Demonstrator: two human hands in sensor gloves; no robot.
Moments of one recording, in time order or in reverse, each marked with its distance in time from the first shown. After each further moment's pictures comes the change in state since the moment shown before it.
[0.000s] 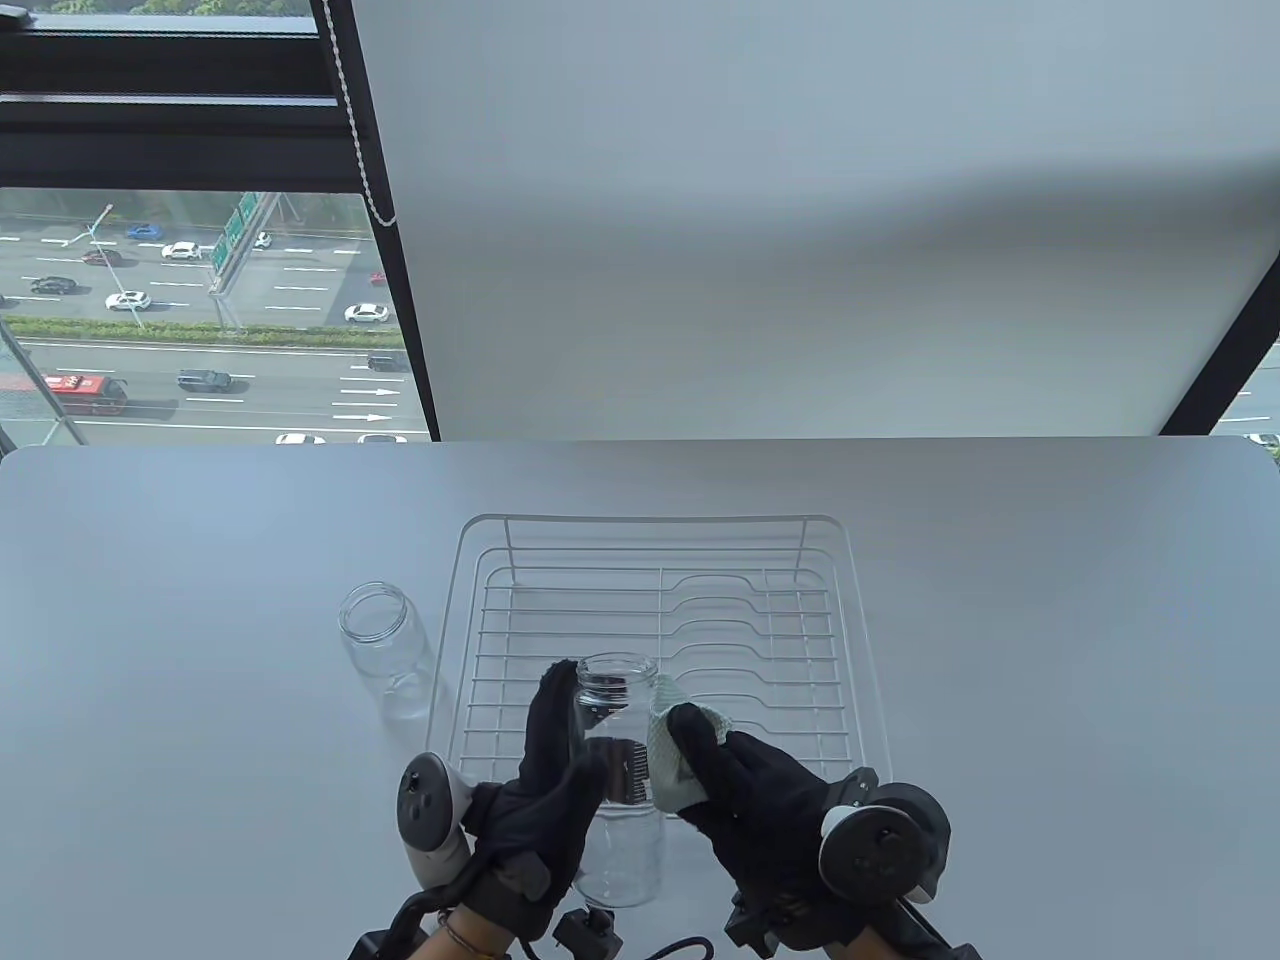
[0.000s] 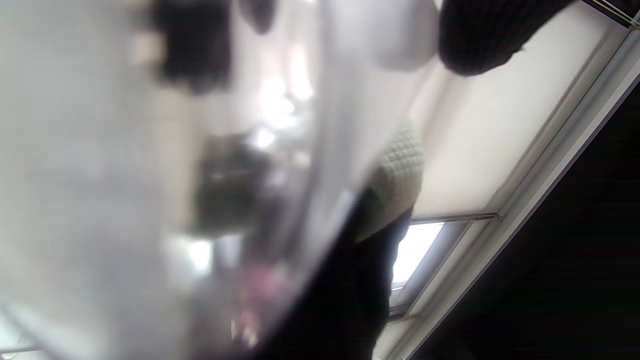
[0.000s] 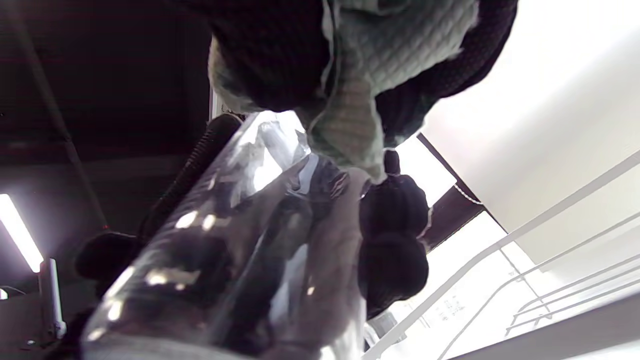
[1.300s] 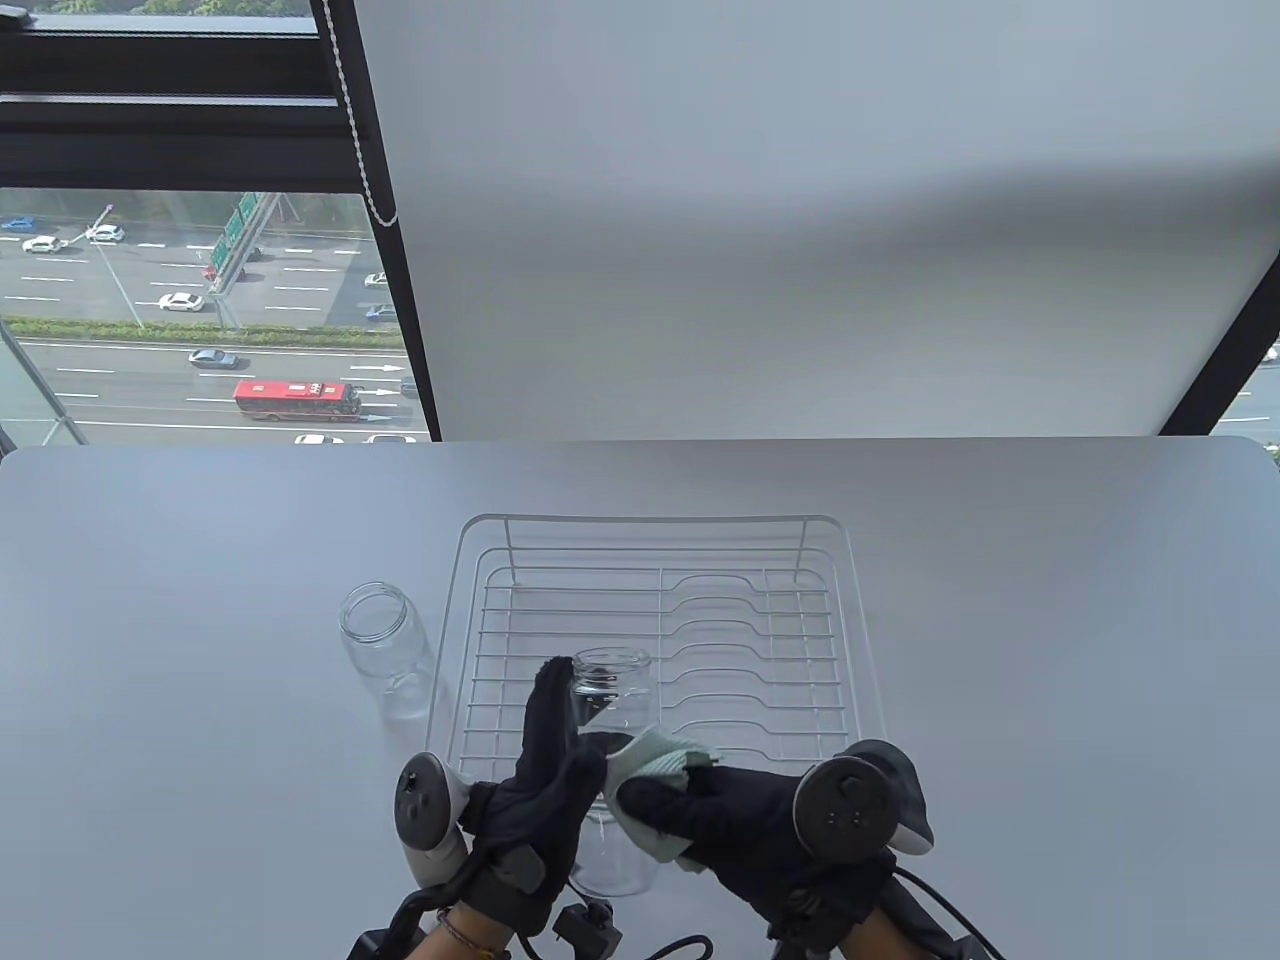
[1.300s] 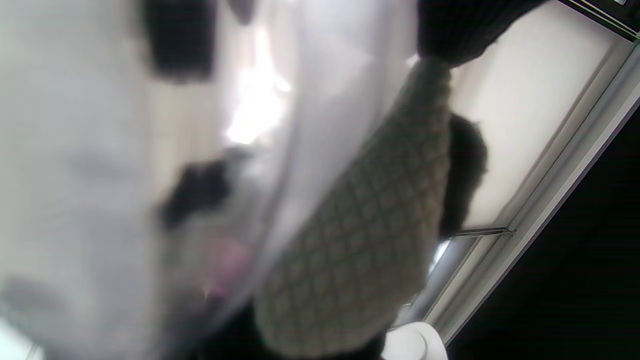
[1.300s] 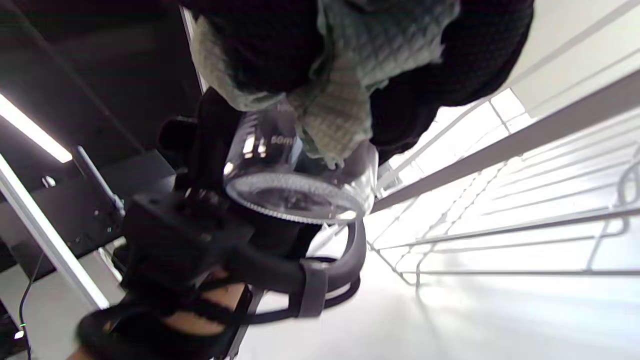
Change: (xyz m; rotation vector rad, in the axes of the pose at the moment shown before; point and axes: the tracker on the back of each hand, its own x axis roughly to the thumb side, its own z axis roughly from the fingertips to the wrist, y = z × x) left_hand -0.009 0.007 0.002 0.066 0.024 -0.001; right_hand -0.011 0.015 -0.009 0.547 0.069 -0.016
